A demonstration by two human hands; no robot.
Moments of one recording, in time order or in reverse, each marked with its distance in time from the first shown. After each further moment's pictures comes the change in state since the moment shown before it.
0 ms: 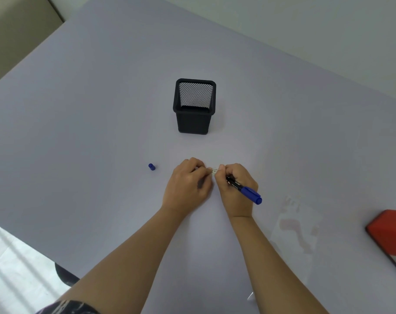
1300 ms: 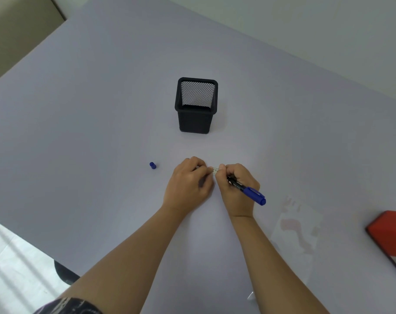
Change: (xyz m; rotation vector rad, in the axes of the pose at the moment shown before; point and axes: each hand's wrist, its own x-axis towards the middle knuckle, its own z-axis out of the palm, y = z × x) left_hand 0.000 0.000 0.000 -0.003 0.002 -0.004; right_hand 0.000 -0.003 0.000 0.021 0.022 -0.007
